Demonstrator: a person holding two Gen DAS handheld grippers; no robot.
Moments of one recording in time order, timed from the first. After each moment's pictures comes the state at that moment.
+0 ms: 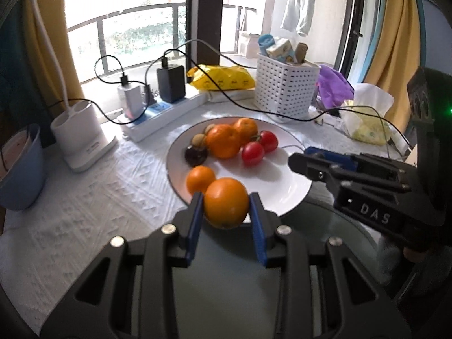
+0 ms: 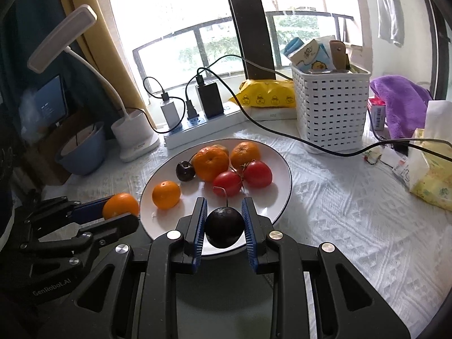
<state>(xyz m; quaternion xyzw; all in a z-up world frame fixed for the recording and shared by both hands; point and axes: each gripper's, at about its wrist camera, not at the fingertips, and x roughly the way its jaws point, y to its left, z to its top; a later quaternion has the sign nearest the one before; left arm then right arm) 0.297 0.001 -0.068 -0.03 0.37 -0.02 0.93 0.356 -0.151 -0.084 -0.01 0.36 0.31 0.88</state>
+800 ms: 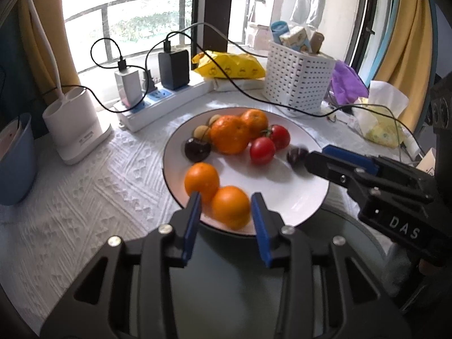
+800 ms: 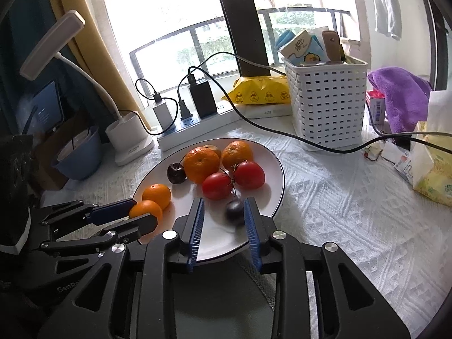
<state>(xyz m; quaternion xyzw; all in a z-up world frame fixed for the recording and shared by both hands) 0.317 0.003 -0.081 -0.05 0.39 0.00 0.92 0.361 -0.155 -0.086 0.00 0.36 0.31 0.88</state>
